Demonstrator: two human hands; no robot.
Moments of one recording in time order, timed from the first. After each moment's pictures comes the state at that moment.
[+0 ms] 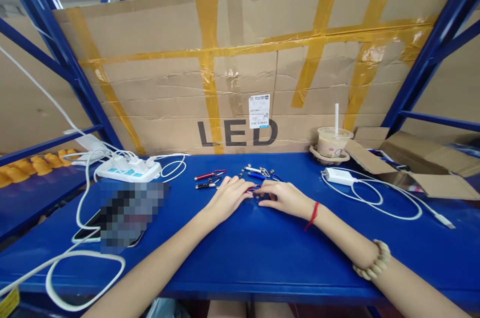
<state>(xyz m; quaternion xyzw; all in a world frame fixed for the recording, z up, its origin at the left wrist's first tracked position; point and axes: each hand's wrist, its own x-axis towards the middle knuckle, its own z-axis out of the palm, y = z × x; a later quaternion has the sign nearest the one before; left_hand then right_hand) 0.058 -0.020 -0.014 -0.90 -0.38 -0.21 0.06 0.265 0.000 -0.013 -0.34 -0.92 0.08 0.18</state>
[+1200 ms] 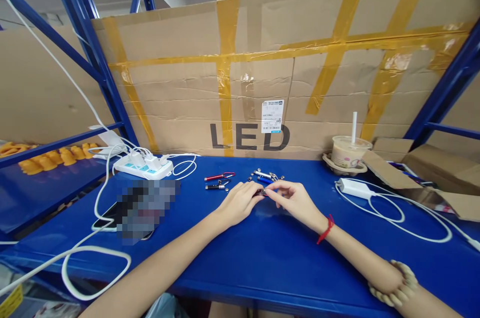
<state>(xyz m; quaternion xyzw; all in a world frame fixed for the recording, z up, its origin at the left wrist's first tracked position) 0.059 -0.025 -0.016 -0.88 -0.39 -0.27 0.01 0.240 -0.013 -0.013 -0.34 -0.76 0.33 0.44</state>
